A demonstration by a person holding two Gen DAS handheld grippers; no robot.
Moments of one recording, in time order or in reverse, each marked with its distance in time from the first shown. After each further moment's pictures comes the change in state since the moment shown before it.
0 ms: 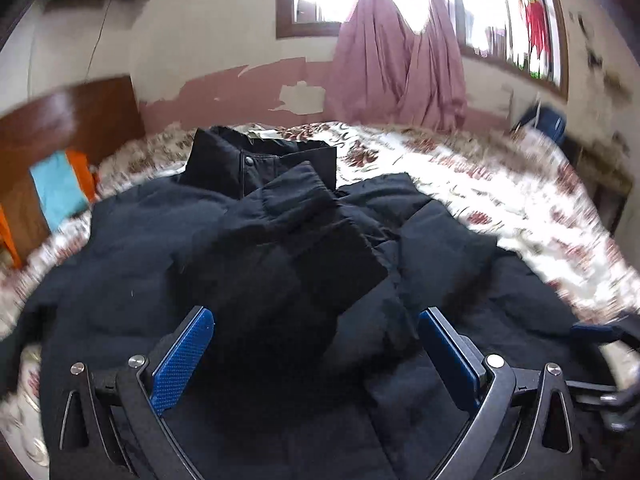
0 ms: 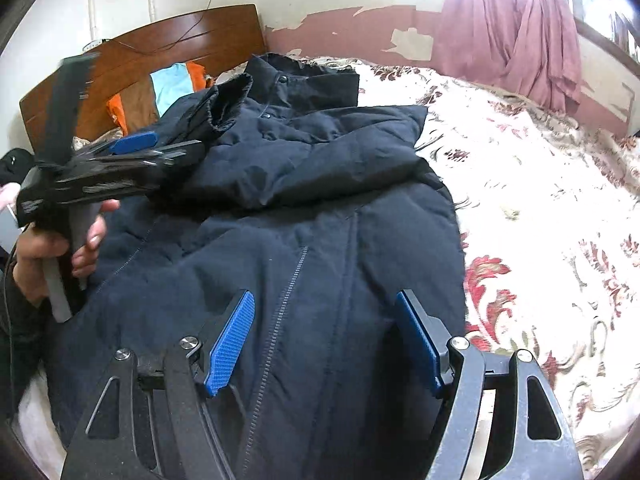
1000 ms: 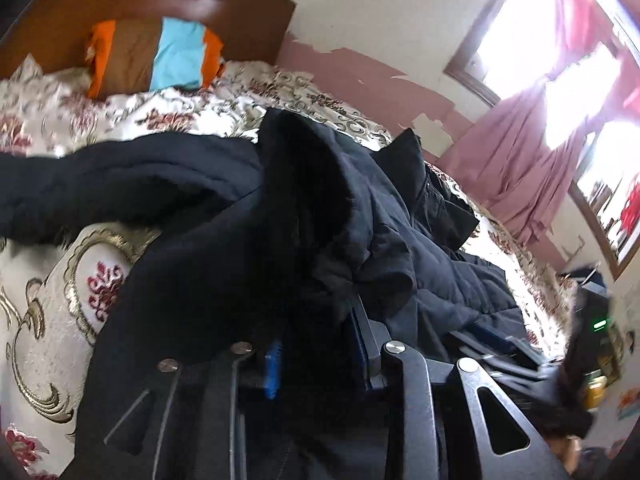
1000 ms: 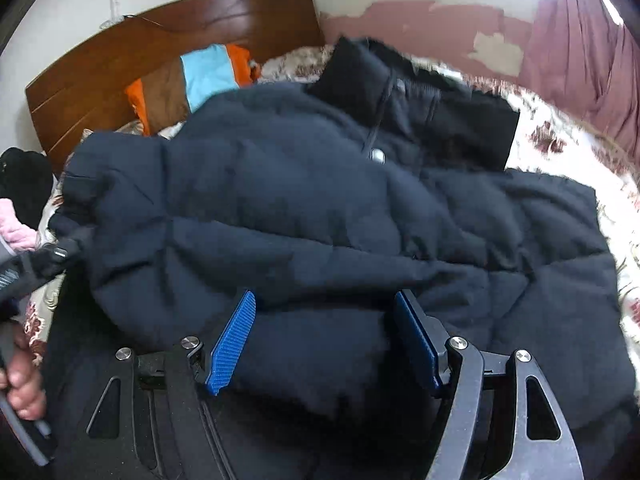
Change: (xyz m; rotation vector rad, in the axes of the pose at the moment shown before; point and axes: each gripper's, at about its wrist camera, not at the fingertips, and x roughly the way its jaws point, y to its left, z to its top) left arm -0.011 0.199 -0.061 -0.664 0.028 -0.005; right arm 0.199 0.128 0.152 -0.044 0.067 0.176
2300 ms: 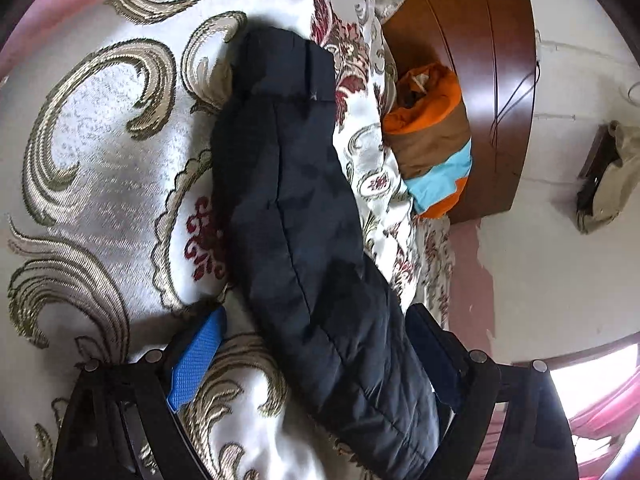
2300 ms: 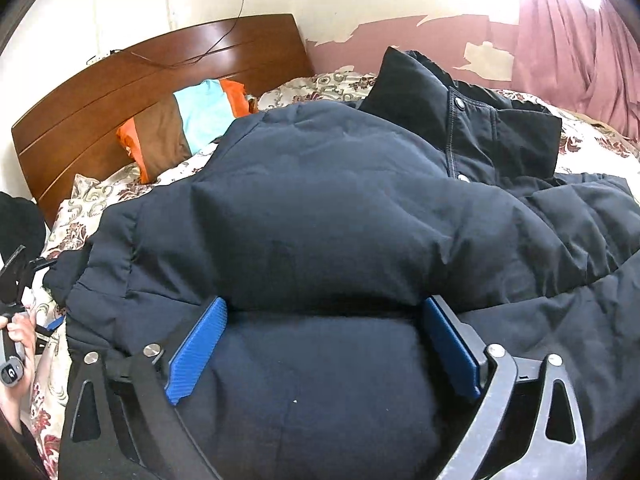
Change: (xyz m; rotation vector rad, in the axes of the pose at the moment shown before) left arm -0.023 0.330 0.039 -1.049 -0.276 0.024; right arm 0.030 0.093 0.000 0.103 -0.183 -0.036
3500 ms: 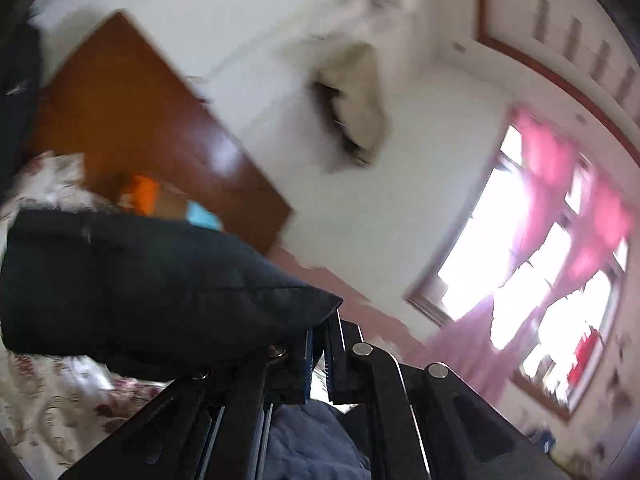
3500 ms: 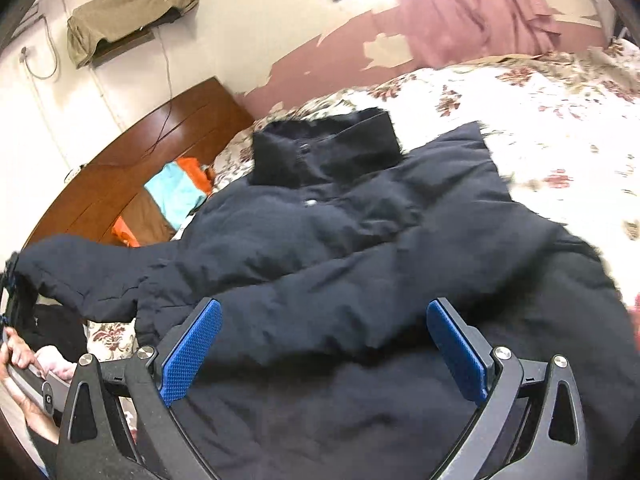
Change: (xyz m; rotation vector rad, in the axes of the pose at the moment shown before) left arm -0.159 -0.199 -0.144 0.824 -0.261 -0.576; right arm -0.165 -0.149 -0.033 0.363 -0.094 -0.013
